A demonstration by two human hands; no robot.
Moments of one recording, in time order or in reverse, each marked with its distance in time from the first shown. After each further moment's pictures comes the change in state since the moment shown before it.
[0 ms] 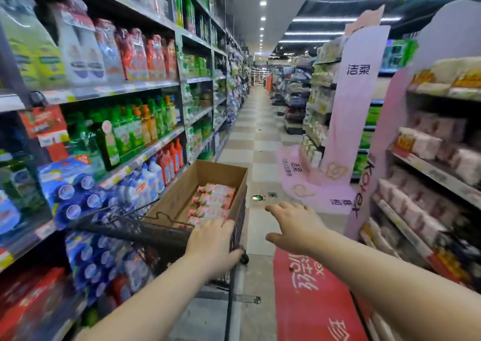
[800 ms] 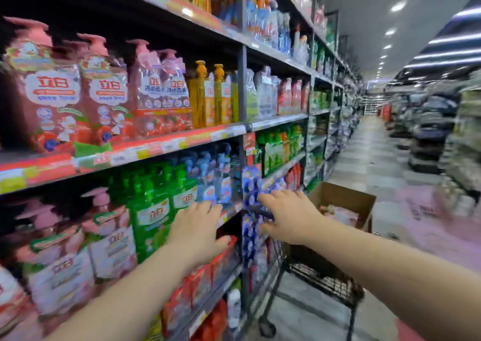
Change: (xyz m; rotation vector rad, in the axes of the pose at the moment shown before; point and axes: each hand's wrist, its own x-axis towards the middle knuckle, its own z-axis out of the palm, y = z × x) left_hand -0.384 -0.219 -0.163 0.309 0.212 -0.456; right_hand -0.127 -0.379 -0.111 0.017 0.241 -0.576
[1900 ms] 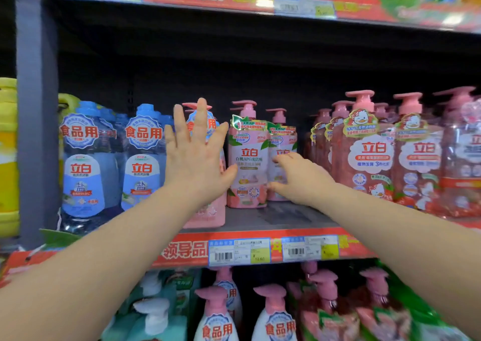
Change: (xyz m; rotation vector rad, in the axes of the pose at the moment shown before) left_hand -0.147 -0.380 -0.204 0.619 0.576 -0.759; right_hand 0.246 -0.421 -0.156 0.471 0.370 -0.651
